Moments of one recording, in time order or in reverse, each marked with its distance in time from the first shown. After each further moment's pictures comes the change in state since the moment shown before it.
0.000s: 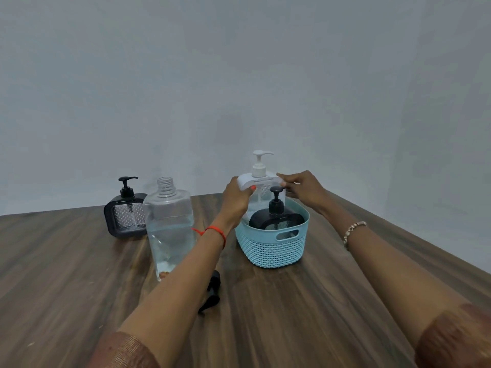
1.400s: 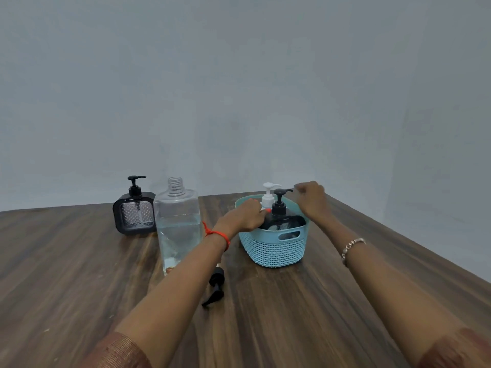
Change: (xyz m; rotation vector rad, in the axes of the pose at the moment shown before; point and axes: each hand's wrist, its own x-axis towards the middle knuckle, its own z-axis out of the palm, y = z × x) left_hand -0.016 0.005 -0.007 0.818 -0.531 0.113; right_hand -0.030 -0.011 0.009 -0.408 0.236 0.058
